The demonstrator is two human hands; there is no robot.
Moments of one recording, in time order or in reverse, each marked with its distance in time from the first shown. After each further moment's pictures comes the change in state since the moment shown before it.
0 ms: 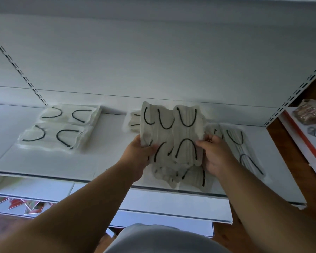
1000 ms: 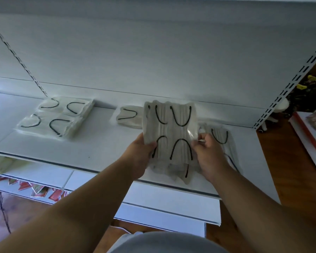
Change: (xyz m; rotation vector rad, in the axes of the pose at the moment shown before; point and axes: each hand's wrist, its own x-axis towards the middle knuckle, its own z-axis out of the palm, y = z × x) left_hand -0.011 -0.025 0.079 0.019 0.113 -0.031; right_hand -0.003 -0.005 -0.061 -0.431 -0.053 -0.346
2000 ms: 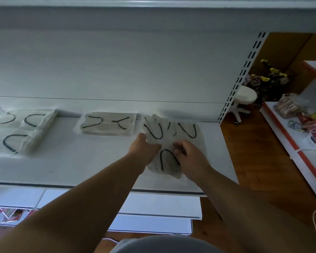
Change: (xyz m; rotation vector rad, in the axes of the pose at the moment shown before) left_hand 0.021 -0.004 0.107 0.656 0.129 0.046; right_hand -0.013 0.010 -0.069 -0.322 -0.175 -0.057
